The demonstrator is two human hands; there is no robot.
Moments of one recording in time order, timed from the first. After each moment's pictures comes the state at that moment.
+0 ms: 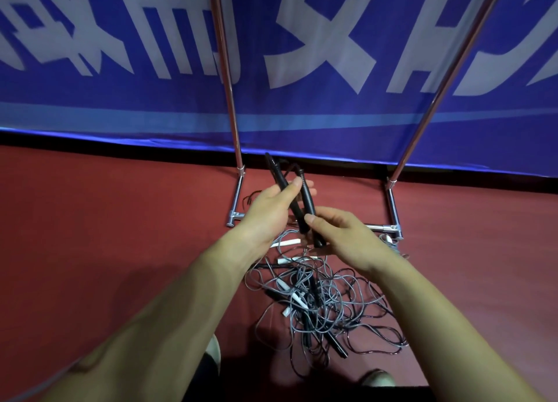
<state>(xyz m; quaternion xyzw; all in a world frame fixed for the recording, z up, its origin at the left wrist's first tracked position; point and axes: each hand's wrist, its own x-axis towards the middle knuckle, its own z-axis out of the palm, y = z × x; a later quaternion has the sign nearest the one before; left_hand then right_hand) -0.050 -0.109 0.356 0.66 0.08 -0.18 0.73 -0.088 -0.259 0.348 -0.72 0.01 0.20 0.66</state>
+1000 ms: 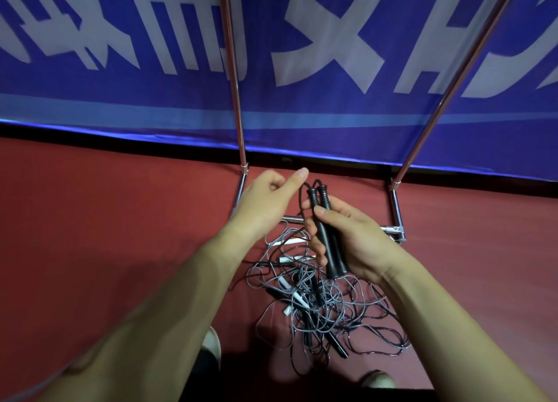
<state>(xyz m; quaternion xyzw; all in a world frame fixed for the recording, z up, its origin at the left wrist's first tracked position) -0.046 -0.083 0.367 0.86 0.05 -0.08 0.51 -0.089 -0.251 0.355 -0.49 0.00 0.27 0.83</state>
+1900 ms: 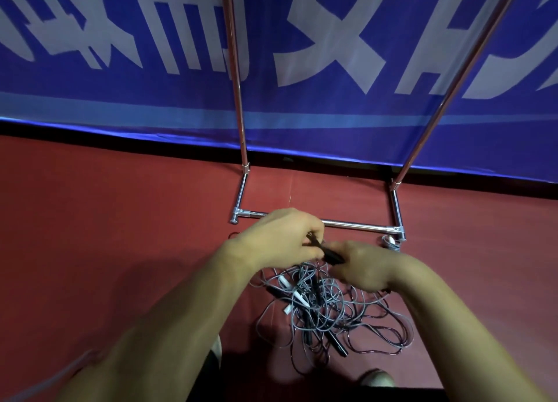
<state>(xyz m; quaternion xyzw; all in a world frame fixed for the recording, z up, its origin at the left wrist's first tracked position) -0.068 -0.090 0.364 0.91 -0.30 -0.15 0.24 -0.096 -0.278 0.352 -0.89 -0.12 0.37 0.24</state>
